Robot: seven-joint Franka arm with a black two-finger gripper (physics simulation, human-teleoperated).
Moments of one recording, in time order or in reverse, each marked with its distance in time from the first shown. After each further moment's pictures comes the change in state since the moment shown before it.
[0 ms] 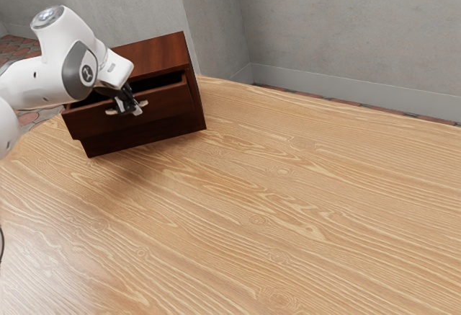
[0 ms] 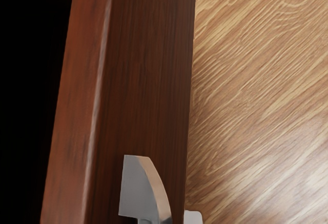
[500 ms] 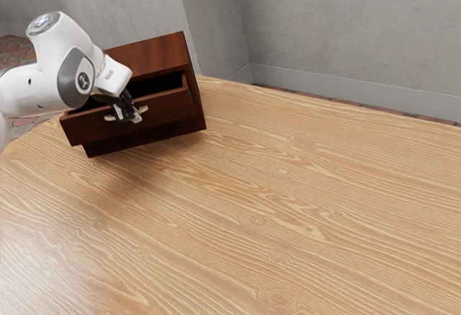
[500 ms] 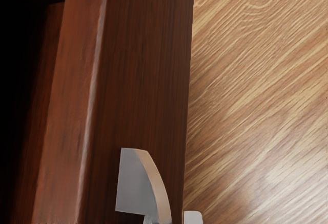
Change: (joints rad) arm -0.019 -0.101 -0.002 -0.156 0.007 0.044 -0.007
